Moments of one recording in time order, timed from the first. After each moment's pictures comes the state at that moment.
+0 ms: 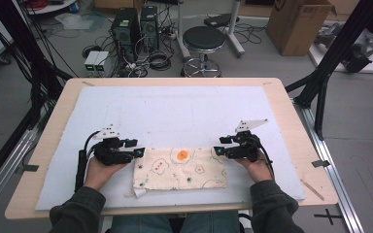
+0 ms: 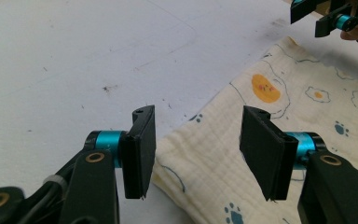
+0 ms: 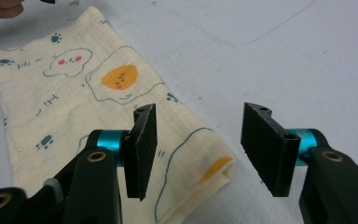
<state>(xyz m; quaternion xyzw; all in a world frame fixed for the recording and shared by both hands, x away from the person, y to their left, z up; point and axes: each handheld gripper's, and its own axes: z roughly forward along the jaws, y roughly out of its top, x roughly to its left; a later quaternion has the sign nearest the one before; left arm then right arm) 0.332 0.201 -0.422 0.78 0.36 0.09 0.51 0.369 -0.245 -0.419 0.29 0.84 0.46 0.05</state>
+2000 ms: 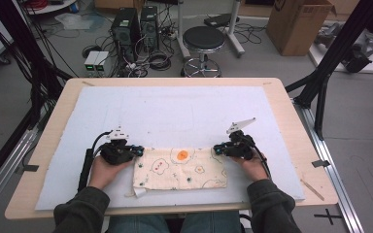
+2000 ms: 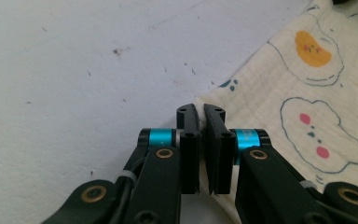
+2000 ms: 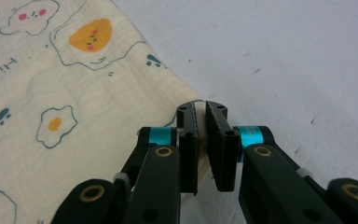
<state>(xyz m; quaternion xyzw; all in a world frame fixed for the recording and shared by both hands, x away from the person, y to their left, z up) 0.343 0.190 -0.438 0.81 0.37 0.11 0.44 0.383 -0.233 -0.435 0.29 0.87 0.39 0.03</state>
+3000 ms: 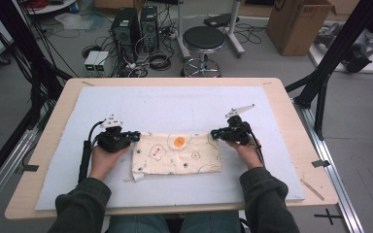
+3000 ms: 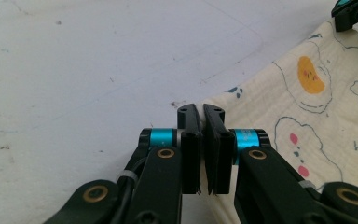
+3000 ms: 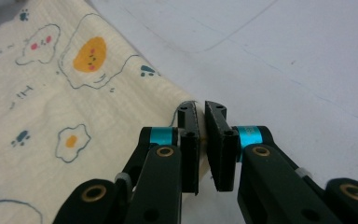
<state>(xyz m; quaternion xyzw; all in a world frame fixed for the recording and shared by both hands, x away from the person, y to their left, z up) 0.377 0.202 -0.434 0.77 0.41 0.14 0.47 0.430 -0.228 -0.427 0.32 0.85 0.41 0.03</state>
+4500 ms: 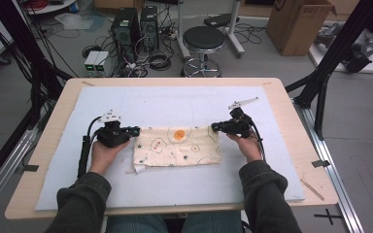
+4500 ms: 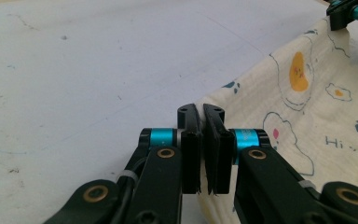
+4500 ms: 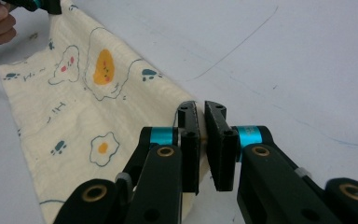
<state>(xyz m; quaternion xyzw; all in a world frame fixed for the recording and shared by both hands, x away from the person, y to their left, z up) 0.385 0.208 -0.426 0.76 0.39 0.14 0.49 0.444 -0.235 -0.415 0.34 0.83 0.45 0.01</state>
